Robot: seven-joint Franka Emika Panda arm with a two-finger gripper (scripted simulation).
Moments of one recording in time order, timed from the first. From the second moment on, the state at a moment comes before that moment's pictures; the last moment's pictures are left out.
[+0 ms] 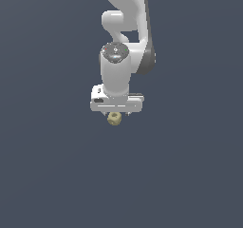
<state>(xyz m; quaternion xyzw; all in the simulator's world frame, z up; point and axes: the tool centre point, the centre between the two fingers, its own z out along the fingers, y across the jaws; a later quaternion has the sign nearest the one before) -0.007 -0.021 0.165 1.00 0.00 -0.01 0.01</state>
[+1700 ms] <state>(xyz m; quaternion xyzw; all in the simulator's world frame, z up) -0.048 -0.038 0.112 0.99 -0.17 0.00 0.00</state>
